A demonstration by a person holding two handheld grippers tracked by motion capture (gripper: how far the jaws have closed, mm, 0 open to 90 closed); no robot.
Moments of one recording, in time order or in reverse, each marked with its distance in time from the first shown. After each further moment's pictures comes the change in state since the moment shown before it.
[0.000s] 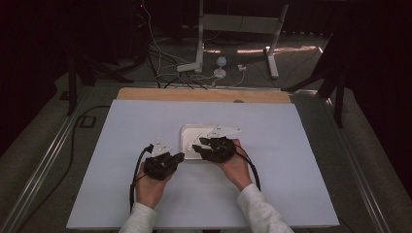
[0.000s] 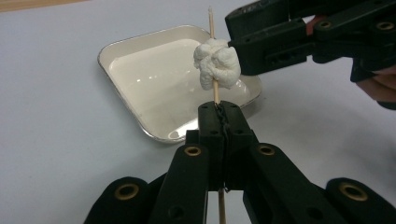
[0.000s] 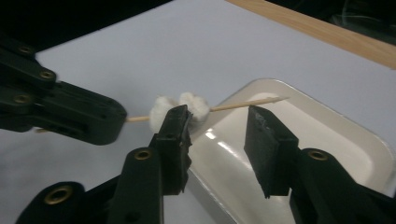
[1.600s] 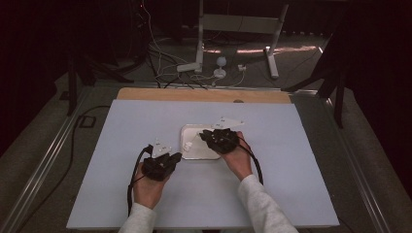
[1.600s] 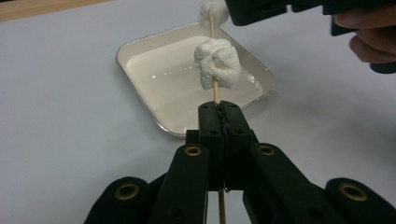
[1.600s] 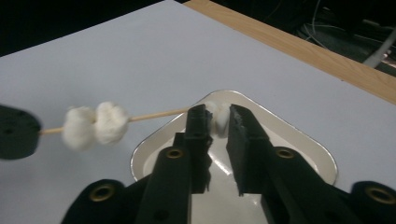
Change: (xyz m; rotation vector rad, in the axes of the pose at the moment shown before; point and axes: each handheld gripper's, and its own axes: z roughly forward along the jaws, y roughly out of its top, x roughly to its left) left arm -0.004 0.003 -0.007 0.027 0.075 0.023; right arm -0.025 0.008 0.004 -0.020 -0.093 -0.021
